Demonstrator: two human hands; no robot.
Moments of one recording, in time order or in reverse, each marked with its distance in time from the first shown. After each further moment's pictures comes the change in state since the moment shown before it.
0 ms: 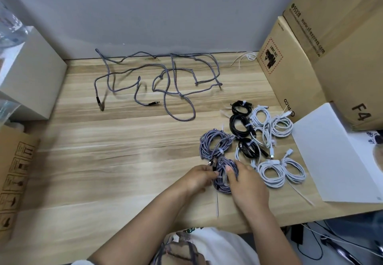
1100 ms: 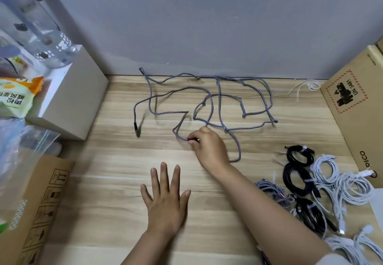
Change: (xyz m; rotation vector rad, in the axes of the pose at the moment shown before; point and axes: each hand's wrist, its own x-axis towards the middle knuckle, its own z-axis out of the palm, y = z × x) left_hand 0.045 -0.065 -0.151 1.013 0.846 0.168; right_hand 0.151 -0.215 0.035 0.295 0.022 -0.645
